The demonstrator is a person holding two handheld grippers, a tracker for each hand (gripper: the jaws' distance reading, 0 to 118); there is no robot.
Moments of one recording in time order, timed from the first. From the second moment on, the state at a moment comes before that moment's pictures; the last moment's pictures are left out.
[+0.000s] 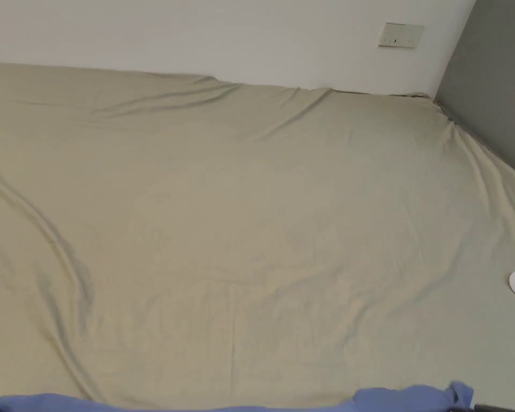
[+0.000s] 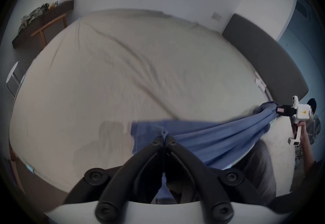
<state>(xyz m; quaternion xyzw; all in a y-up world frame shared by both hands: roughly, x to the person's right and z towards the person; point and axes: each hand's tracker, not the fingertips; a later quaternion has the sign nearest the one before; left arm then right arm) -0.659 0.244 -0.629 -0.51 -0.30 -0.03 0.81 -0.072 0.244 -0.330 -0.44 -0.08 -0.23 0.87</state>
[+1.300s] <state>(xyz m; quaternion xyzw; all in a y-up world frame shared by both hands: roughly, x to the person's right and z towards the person) -0.663 0.132 -0.682 -0.63 -0.38 0.28 0.62 -0.216 0.391 -0.353 -0.17 -0.09 -0.11 0.98</state>
